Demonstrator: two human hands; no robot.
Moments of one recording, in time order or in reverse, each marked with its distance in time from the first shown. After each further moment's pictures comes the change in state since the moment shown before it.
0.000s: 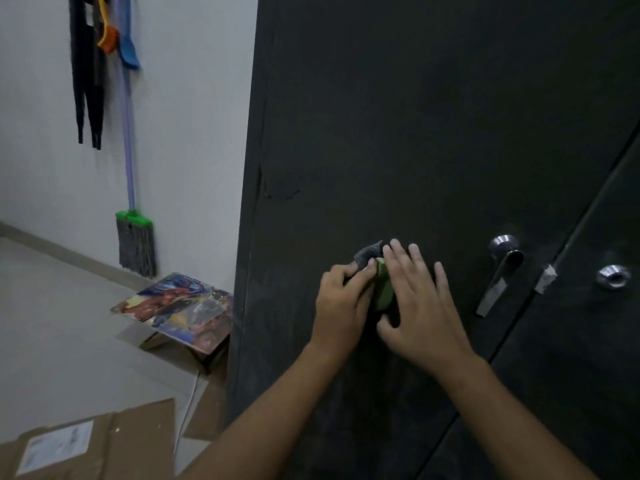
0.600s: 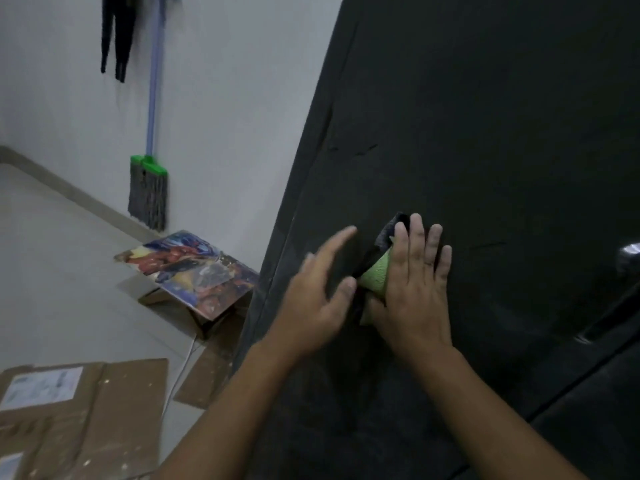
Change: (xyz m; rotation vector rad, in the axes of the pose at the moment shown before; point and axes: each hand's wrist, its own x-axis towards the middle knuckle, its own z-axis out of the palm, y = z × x) left_hand -0.022 -0.065 -0.091 -0.418 -0.145 -0.238; right_hand 0.045 -0.063 0.089 -0.086 0.258 -0.055
